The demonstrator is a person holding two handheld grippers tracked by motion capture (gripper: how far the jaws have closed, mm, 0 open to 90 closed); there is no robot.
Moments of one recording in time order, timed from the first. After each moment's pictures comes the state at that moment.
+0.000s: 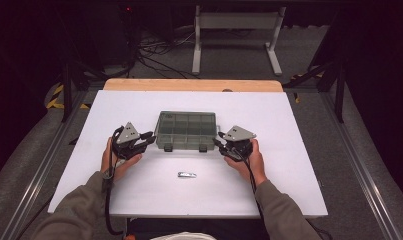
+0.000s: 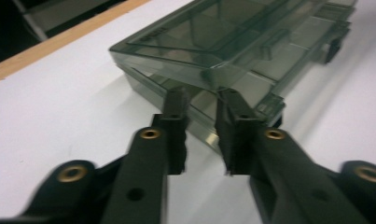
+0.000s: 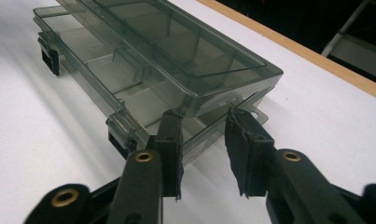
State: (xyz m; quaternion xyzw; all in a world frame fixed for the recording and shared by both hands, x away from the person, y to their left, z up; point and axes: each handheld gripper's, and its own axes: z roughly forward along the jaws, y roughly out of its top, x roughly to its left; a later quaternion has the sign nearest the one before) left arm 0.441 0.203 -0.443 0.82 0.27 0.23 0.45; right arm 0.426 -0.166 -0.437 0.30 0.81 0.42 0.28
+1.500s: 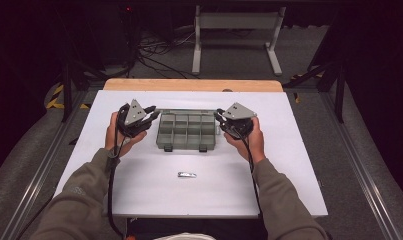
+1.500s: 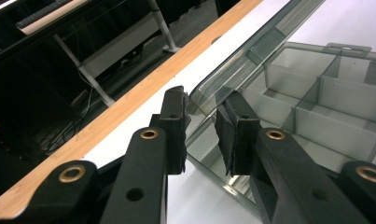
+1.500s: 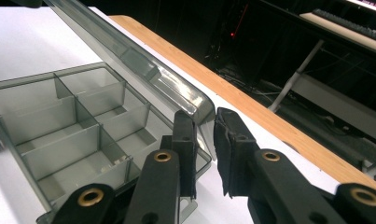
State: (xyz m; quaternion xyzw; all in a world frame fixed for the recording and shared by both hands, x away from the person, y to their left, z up) left arm 0.477 0.182 -0.387 0.81 0.22 0.33 0.44; right arm 0.460 -0.159 -0.381 0.28 0.78 0.43 0.35
